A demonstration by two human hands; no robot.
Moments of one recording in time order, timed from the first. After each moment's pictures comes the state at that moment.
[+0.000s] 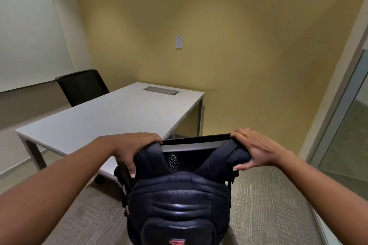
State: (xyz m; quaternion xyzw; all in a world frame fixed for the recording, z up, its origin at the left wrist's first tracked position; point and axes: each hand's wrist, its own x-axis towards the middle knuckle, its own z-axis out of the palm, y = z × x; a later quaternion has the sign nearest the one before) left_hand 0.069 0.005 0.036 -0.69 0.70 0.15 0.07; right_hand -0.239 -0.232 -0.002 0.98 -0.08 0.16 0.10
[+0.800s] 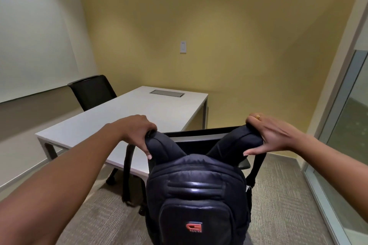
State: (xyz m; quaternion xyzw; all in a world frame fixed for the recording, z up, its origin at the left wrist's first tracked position) left_hand 0.103 0.084 0.079 -0.73 0.67 -0.03 0.11; right_hand -0.232 -0.127 0.060 0.96 -0.10 0.20 0.15
